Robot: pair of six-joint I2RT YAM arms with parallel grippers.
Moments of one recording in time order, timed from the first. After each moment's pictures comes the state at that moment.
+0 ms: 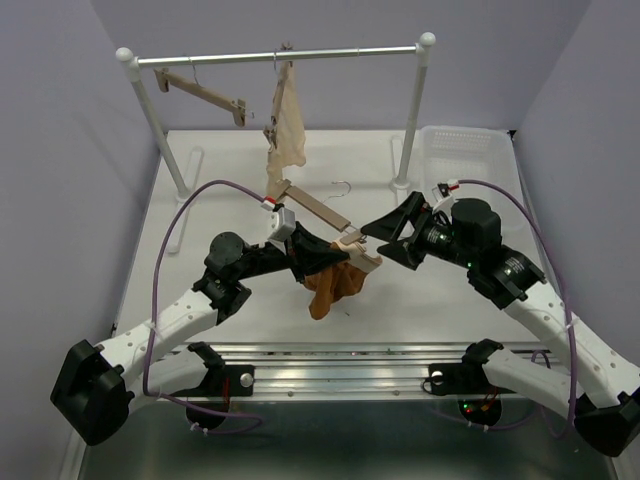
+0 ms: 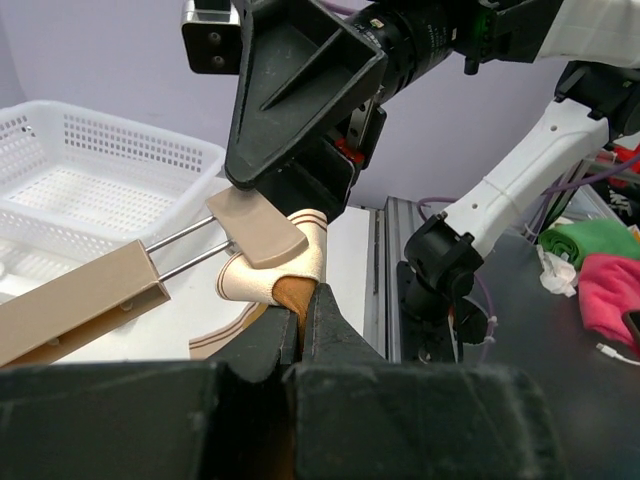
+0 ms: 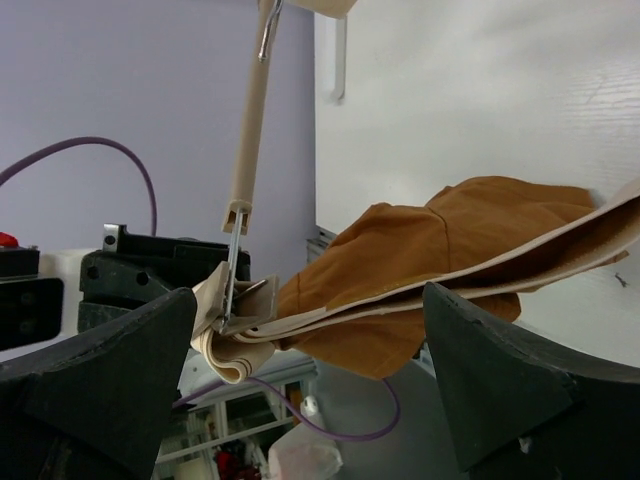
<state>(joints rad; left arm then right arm) -0.71 0.98 0.56 0.72 0.70 -0.38 0.60 0.90 0.96 -0.39 -0.30 1.17</state>
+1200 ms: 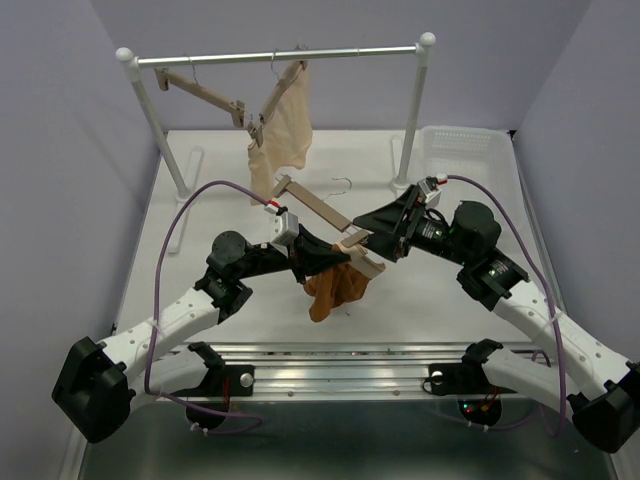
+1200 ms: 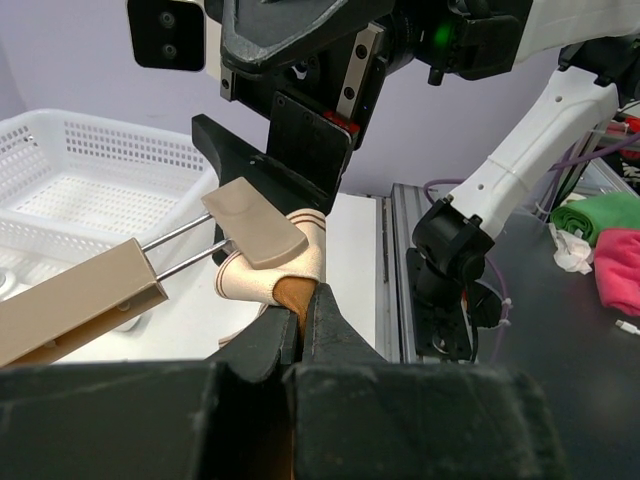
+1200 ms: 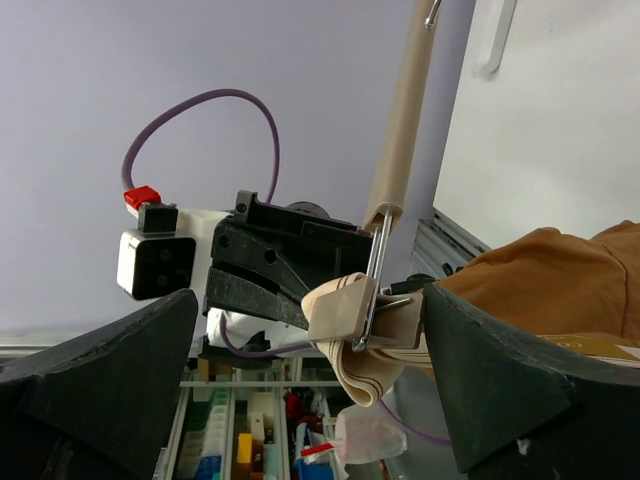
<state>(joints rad) -0.71 0.99 0.56 0.72 0.74 -0.30 0.60 0.92 0.83 0.07 -0.48 1.37</state>
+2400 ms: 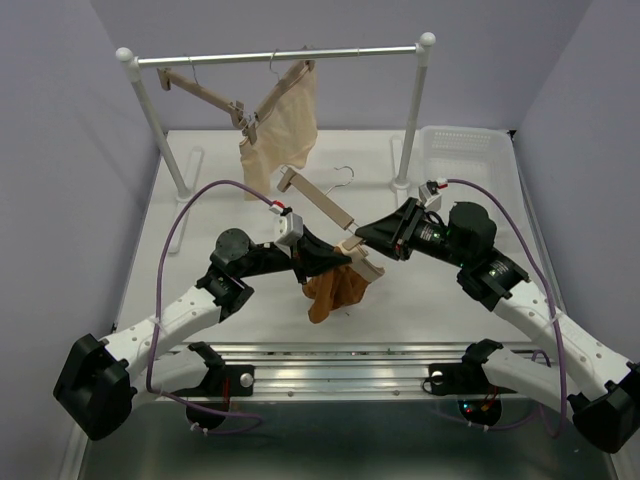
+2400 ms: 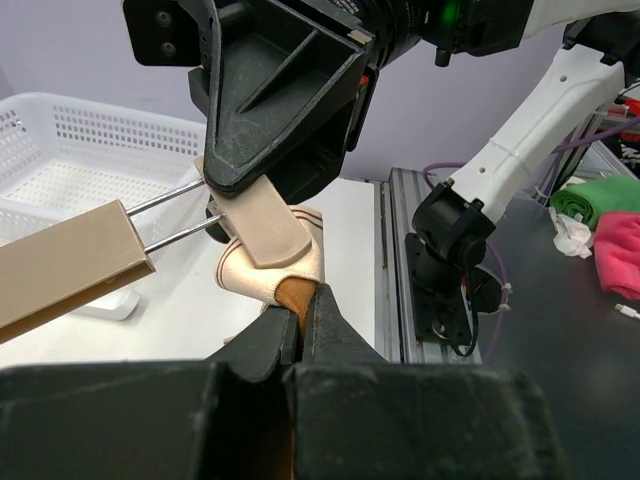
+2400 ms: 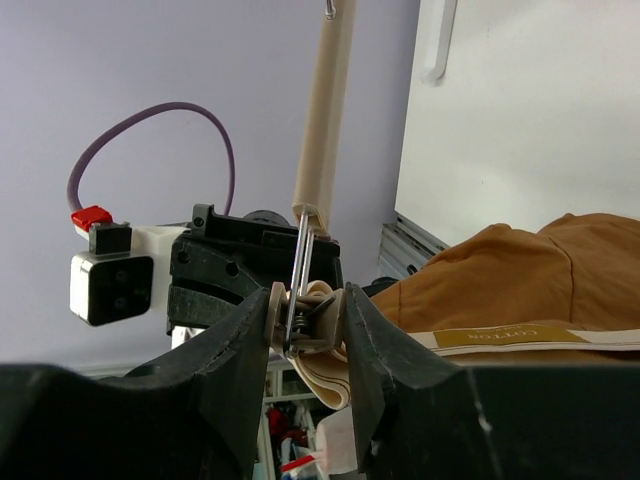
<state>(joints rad) -0.71 1.01 0.57 0.69 0.76 -0.28 0.60 0.92 0.82 -0.02 -0.42 1.32</state>
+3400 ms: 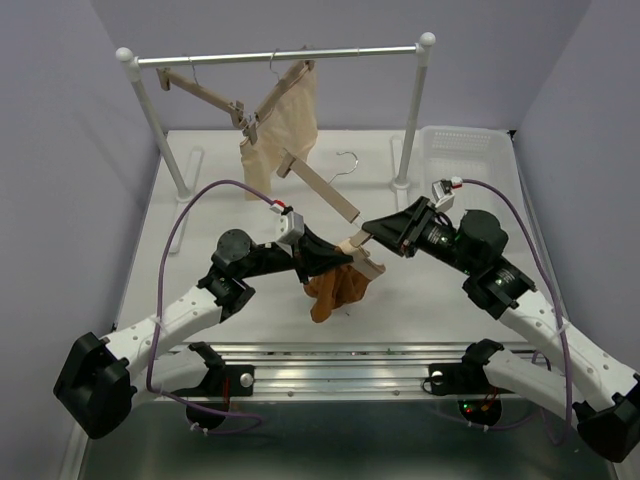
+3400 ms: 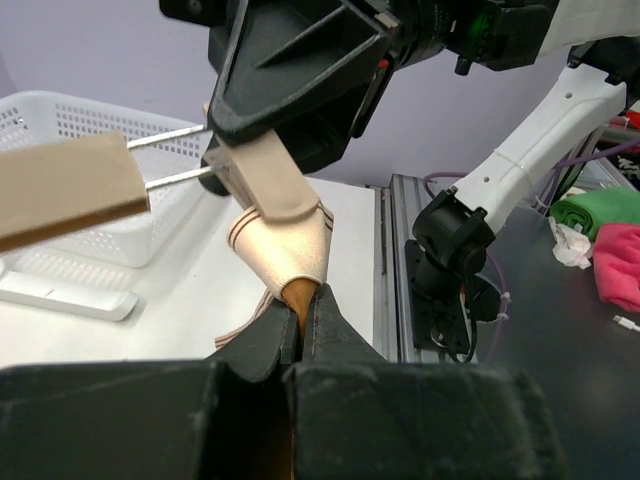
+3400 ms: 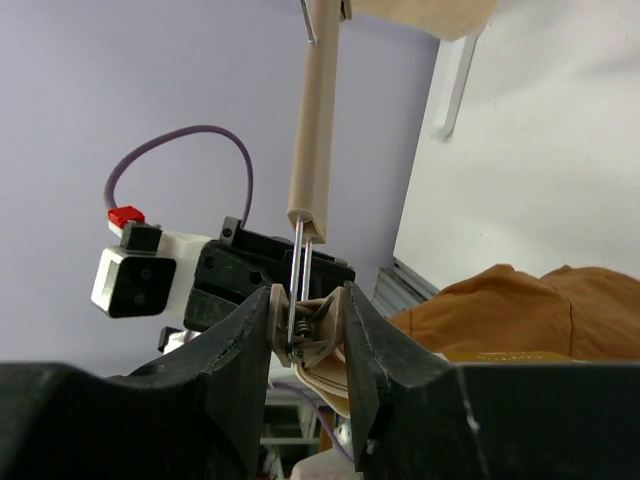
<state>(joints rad) -0.71 1.02 0.57 0.70 0.73 -0.29 0.61 0.87 0.79 0.06 -0.31 1.28</state>
